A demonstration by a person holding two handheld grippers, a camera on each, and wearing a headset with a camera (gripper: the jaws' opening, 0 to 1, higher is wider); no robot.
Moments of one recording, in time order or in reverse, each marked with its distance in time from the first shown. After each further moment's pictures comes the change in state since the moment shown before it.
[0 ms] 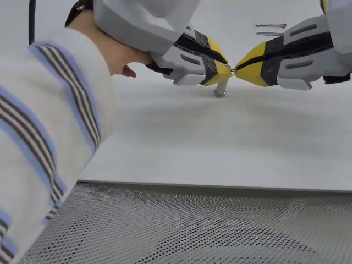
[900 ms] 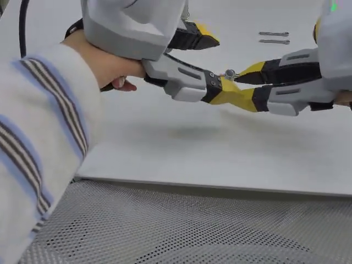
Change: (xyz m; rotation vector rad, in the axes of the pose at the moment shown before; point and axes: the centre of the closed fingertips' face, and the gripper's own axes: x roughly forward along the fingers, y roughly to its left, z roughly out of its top) left arm -0.020 -0.003 0.004 -0.115 -0.137 0.085; right arm 0.016 0.015 -0.009 0.206 -0.078 -0.015
